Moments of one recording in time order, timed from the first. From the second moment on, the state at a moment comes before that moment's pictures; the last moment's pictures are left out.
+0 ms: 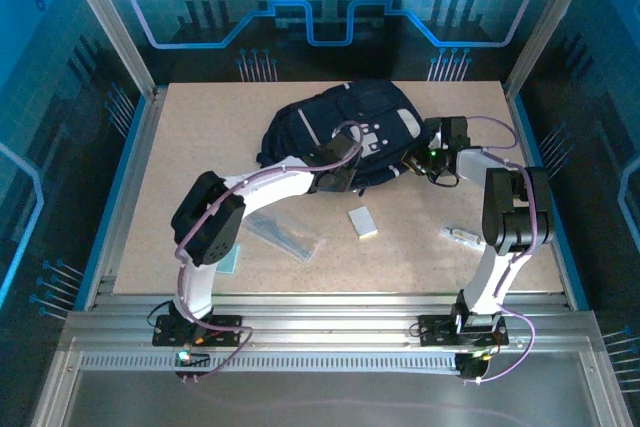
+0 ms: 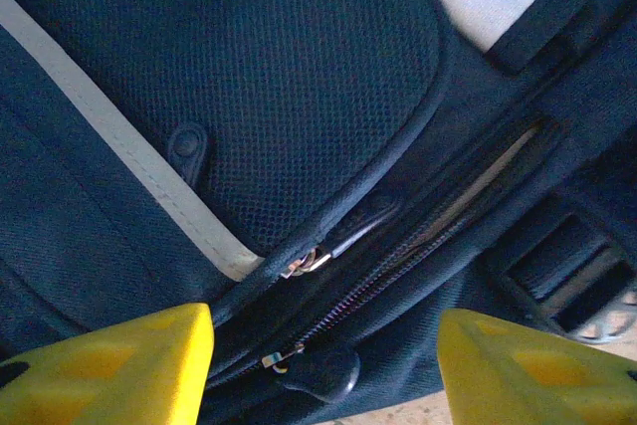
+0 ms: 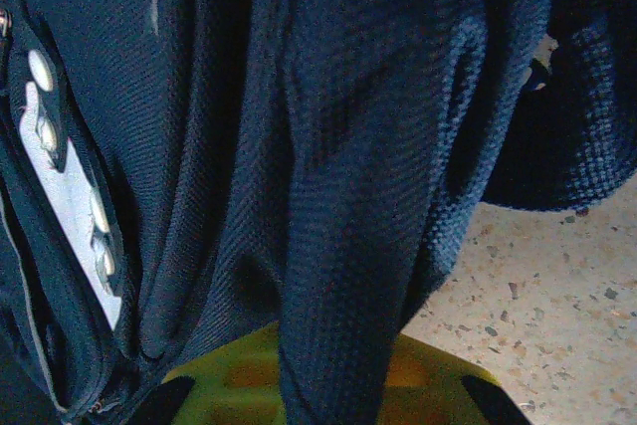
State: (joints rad) left arm -0.72 2.01 1.50 -0.50 -0.33 -0.26; right arm 0.01 1.85 1.11 -0.23 -0.48 0.72
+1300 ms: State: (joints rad) left arm -0.42 1.83 1.28 -0.35 -0.17 -0.41; right arm 0.00 1.89 1.20 -0.29 -0.51 0.69
